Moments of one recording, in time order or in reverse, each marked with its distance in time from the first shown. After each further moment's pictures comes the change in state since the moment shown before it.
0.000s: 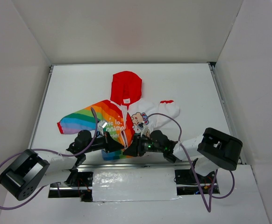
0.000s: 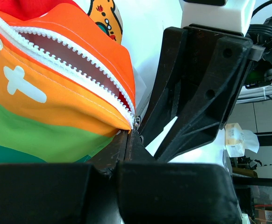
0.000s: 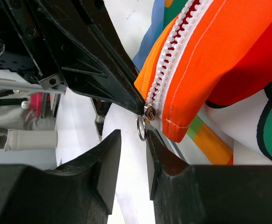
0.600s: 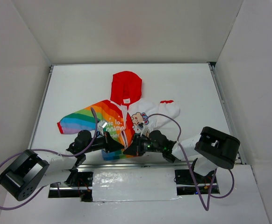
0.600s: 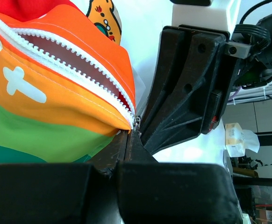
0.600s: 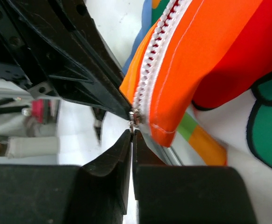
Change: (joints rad) left arm -0.003 -0.006 0.000 -0.001 -0.001 0.000; right arm 0.000 0.036 0.006 0.008 0.026 0.027
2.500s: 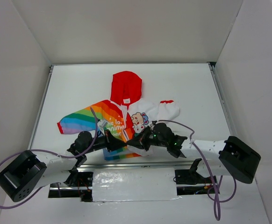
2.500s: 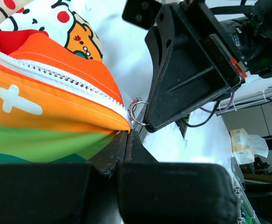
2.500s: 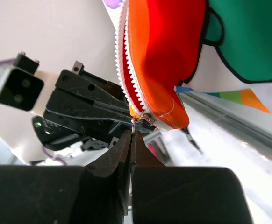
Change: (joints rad) left arm -0.071 -0.024 0.011 0.063 -0.091 0.018; right arm -0.112 -0.272 0.076 -0.462 0.043 0.711
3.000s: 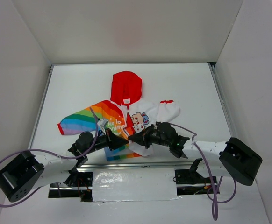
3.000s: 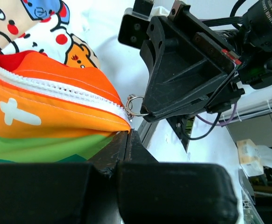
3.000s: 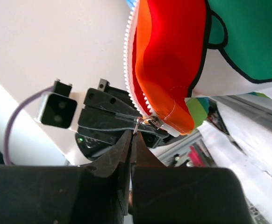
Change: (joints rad) left arm -0.064 -0.016 0.021 0.005 -0.106 0.014; right arm -0.047 -0.031 -0.053 0.106 0.002 0.211
